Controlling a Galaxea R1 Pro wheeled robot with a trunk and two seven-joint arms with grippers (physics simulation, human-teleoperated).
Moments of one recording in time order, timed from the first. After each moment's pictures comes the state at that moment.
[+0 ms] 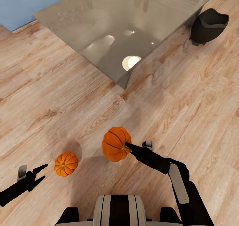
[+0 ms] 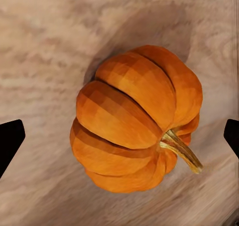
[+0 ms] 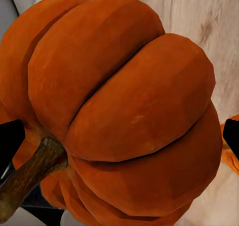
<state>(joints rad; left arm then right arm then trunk) -0.55 0.44 0.66 -0.38 0.34 0.69 -1.00 -0.40 0.10 -0.08 -1.42 -0.66 0.97 0.95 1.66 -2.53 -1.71</state>
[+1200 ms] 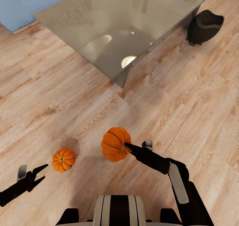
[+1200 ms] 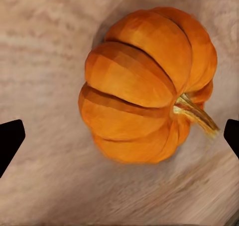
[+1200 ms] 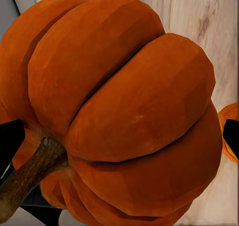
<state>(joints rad) -0.55 0.44 0.67 -0.38 0.34 0.69 -0.99 -0.40 0.10 -0.07 -1.42 -0.65 0.97 0.94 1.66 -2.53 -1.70</state>
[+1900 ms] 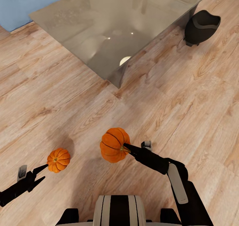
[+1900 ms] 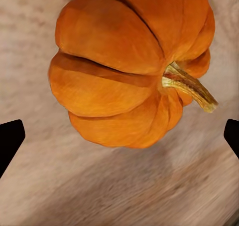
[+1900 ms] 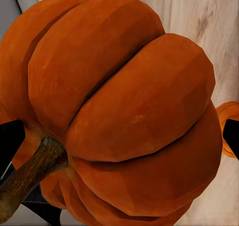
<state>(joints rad) -0.55 0.44 0.66 -0.38 0.34 0.69 -0.99 -0.40 0.10 -0.06 -1.42 -0.65 0.97 0.94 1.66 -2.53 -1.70</state>
